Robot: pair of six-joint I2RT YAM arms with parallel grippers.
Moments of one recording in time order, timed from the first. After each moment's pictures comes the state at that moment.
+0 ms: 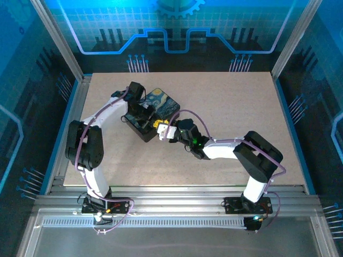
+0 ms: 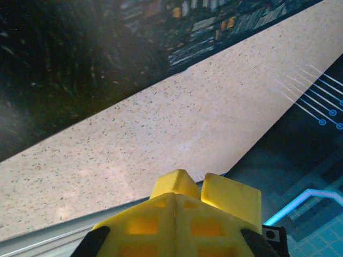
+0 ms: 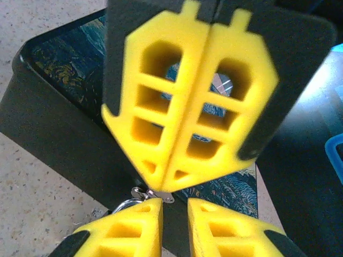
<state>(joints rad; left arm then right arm) -0.25 1.82 1.42 -0.86 0.74 -1.02 0.81 1.75 0.83 0.59 0.11 -0.83</state>
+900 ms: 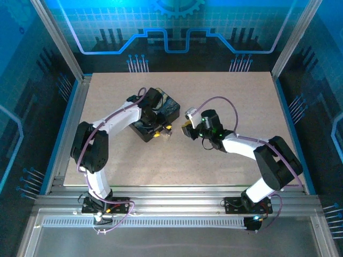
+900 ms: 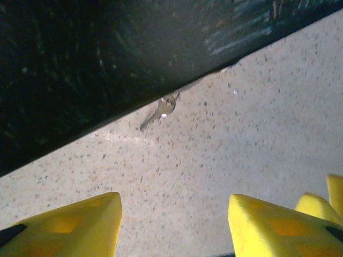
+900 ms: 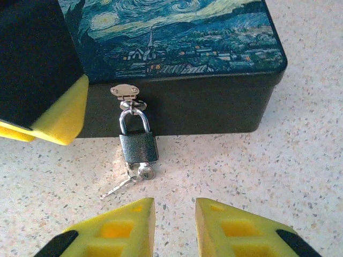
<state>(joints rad) -0.45 1.83 1.43 -0.88 0.30 -1.01 0.52 1.57 0.75 0.26 -0.26 -0.01</state>
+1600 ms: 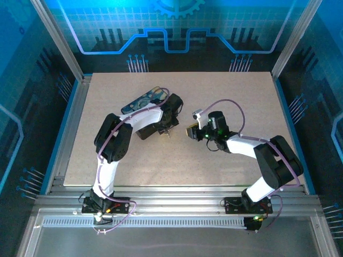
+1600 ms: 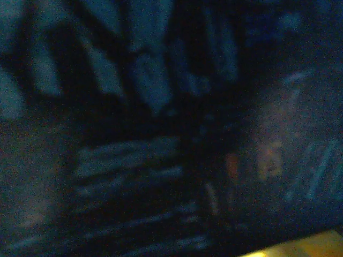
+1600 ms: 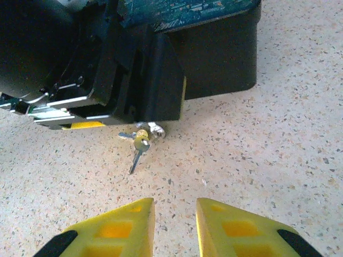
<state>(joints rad) -0.58 2.10 1.60 -0.81 -0.14 -1.19 0.44 1.57 0.67 0.31 -0.39 0.10</state>
